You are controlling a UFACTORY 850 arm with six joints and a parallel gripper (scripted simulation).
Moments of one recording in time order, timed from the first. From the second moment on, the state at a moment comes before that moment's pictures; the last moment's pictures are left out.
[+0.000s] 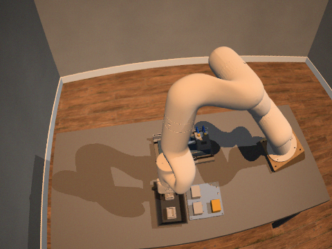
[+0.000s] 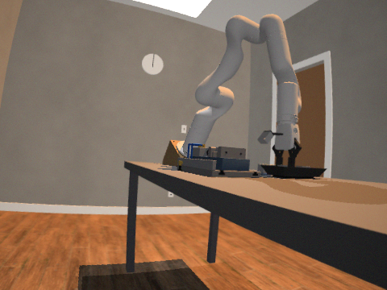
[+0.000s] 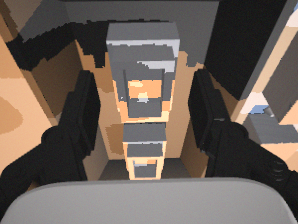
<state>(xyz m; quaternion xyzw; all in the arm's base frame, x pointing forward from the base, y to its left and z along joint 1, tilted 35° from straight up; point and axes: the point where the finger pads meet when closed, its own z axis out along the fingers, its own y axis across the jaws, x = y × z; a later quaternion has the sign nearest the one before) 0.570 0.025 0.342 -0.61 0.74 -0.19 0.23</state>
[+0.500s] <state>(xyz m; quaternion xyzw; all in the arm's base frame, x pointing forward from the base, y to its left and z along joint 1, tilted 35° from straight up) 0.569 0.025 0.343 -0.61 0.74 -0.19 0.23</state>
